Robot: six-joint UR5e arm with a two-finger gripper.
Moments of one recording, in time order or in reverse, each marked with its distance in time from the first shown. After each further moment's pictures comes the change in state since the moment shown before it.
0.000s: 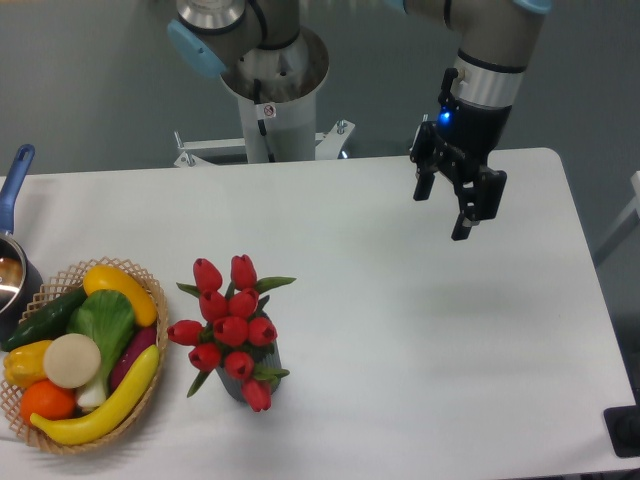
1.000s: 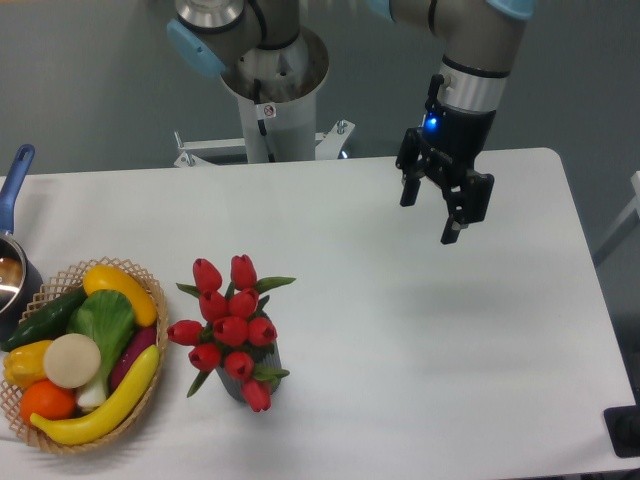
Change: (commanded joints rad) arm -0.023 0.011 -0.067 0.072 -0.035 -0.219
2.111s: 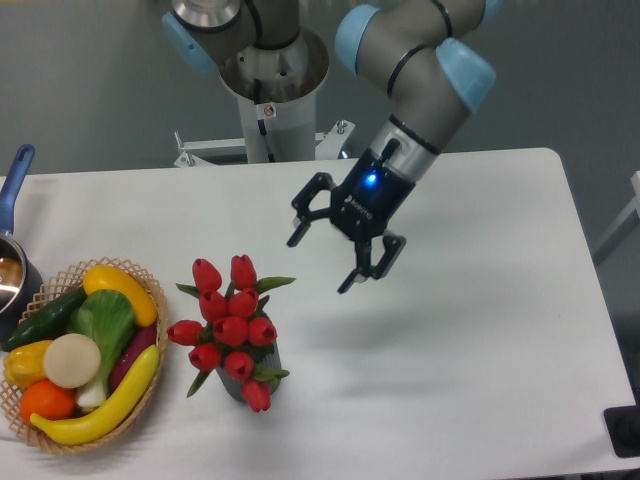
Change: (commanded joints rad) arm -0.117 -0.118 -0.092 0.020 -0.501 -0.374
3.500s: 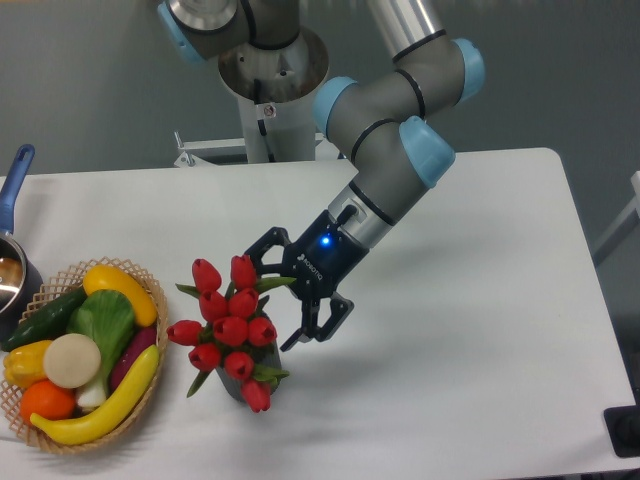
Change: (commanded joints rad) arm -0.138 -0.138 0.064 0.189 -0.002 -0.083
